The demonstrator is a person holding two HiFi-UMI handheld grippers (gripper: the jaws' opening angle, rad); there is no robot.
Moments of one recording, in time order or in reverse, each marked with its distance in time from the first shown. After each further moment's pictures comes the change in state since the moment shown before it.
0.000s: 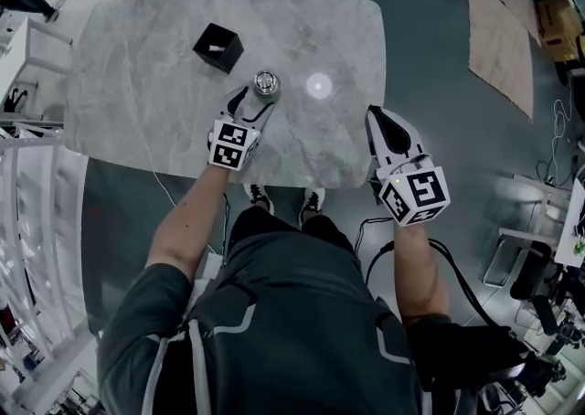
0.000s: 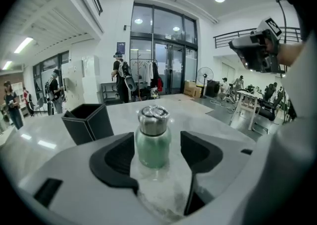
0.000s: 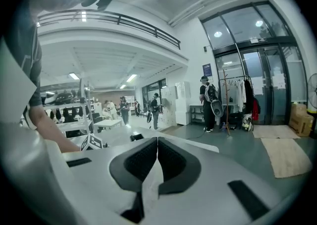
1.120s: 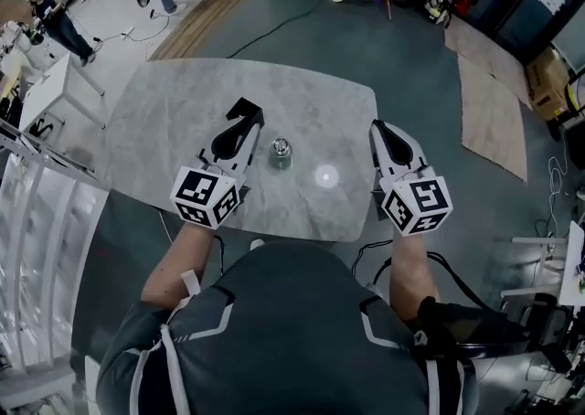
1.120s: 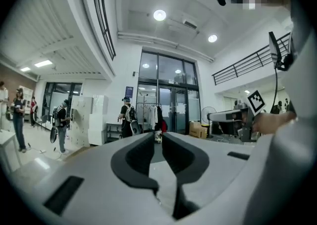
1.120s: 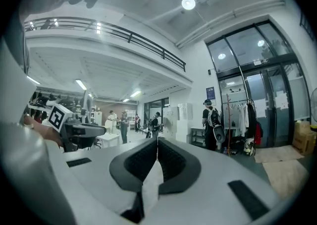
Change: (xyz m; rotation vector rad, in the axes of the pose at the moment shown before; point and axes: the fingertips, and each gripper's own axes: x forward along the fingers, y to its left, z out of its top) left arm -0.230 -0.013 0.255 -0.025 -0.496 0.054; right arm -0.036 0.025 0.154 -0.097 -0.218 -0.004
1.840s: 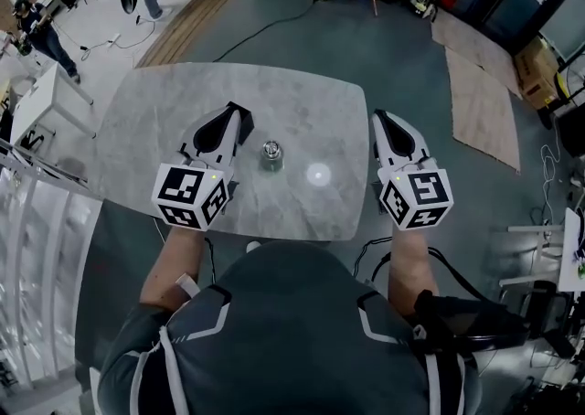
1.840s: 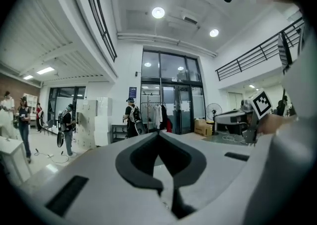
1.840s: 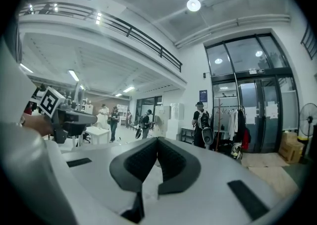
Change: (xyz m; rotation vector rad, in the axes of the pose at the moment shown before) left arm 0.003 0.008 0.046 0.043 0.025 0.061; right arm -0.002 -0.018 0.025 -0.067 0.034 -0.112
